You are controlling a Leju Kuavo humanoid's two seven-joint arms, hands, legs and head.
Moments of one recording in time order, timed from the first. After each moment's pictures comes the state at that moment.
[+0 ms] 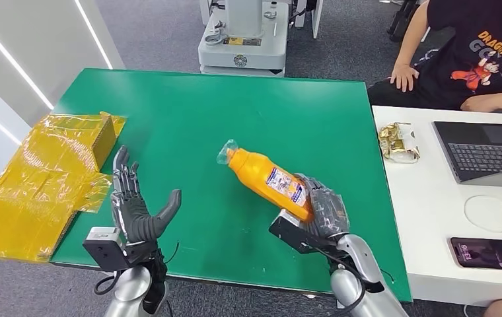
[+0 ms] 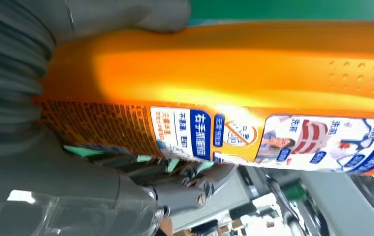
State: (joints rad) left arm -0.01 -0.18 -0.25 -1.56 -0.01 0.36 -0.69; right arm -0.33 -0.10 0.49 -1.15 0.76 -0.27 -0.03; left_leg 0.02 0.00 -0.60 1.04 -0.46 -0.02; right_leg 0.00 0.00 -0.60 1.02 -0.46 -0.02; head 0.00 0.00
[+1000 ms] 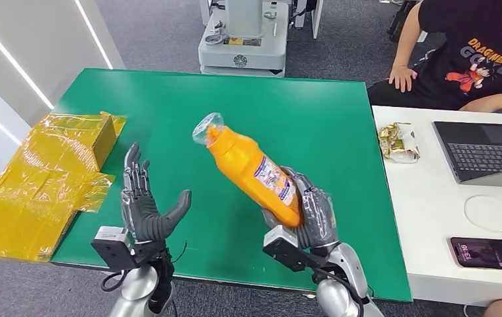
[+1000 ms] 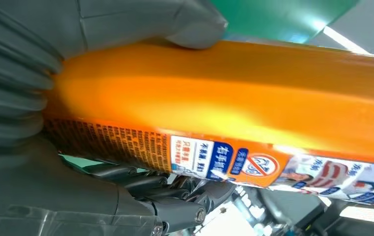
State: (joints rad) left arm -0.03 -0.17 -0.31 -1.54 -0.01 0.36 -0.70; right arm -0.27 -0.04 0.52 -1.24 0.66 -0.39 -0.24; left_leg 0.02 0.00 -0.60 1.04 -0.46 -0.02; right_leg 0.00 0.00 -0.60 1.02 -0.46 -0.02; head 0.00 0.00
